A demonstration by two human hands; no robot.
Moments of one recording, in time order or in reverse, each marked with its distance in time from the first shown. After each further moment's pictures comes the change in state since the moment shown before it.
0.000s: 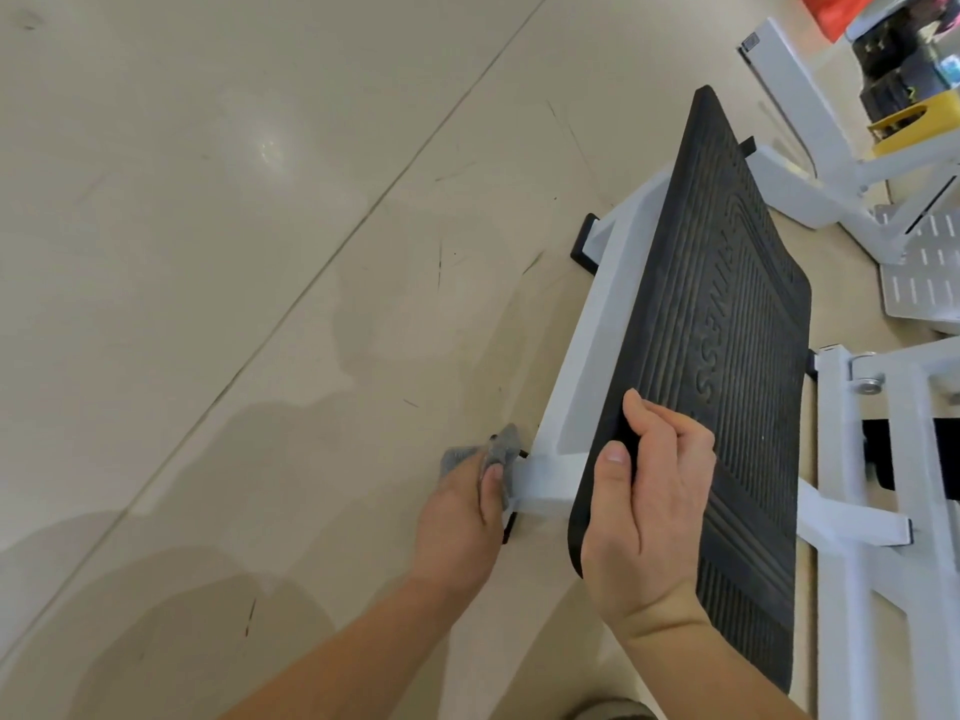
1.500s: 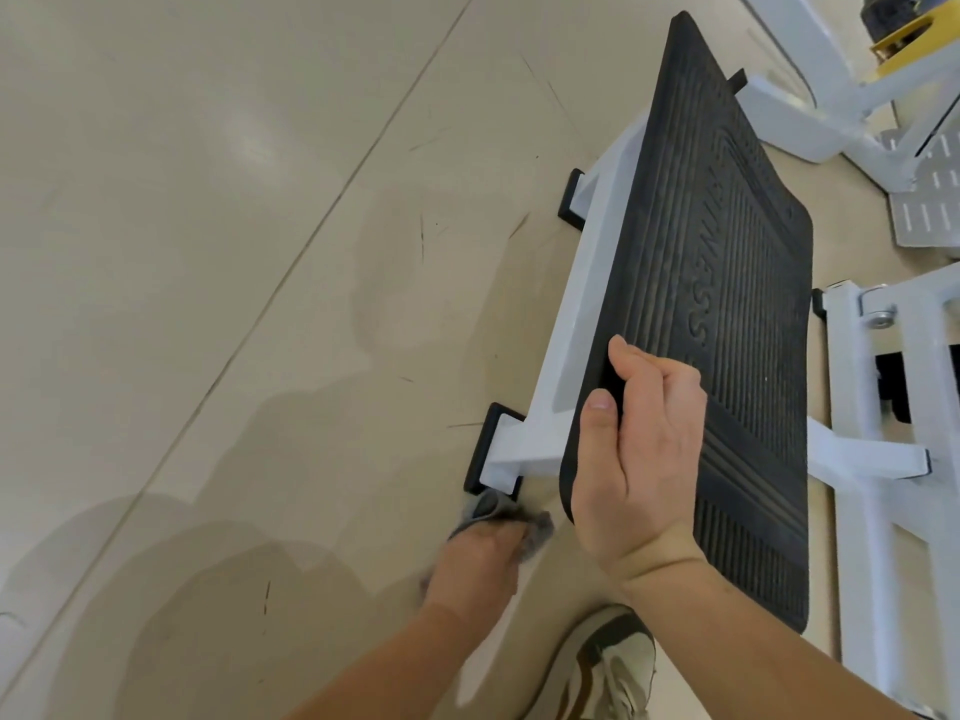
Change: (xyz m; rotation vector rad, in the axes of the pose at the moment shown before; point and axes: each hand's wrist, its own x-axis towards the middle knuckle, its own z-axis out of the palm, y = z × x) left_hand -0.048 -0.052 0.035 0.452 -0.407 0.198; right_hand -0.001 -0.003 -0.001 -0.027 -0.015 0.005
